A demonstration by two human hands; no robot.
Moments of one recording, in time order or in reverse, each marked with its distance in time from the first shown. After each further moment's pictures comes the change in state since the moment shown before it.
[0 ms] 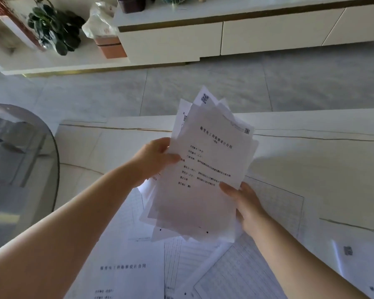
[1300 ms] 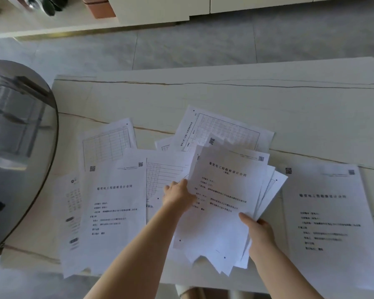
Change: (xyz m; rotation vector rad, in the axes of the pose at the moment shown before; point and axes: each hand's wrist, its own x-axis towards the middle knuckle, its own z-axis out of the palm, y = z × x) left_hand -0.128 -0.110 0.210 0.500 -0.088 -0.330; right_hand -0.153 0.138 -0.146 0.066 0.437 0.362
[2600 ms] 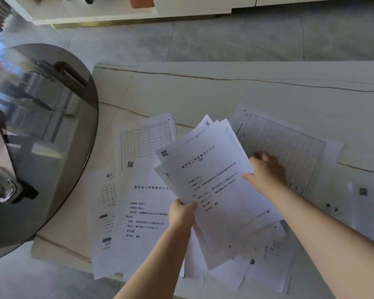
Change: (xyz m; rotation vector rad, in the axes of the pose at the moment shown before) left_hand 0.019 -0.108 -0.014 -1.028 0.171 -0.429; right_hand 0.020 -0.089 0.160 -1.524 -0.030 -1.009
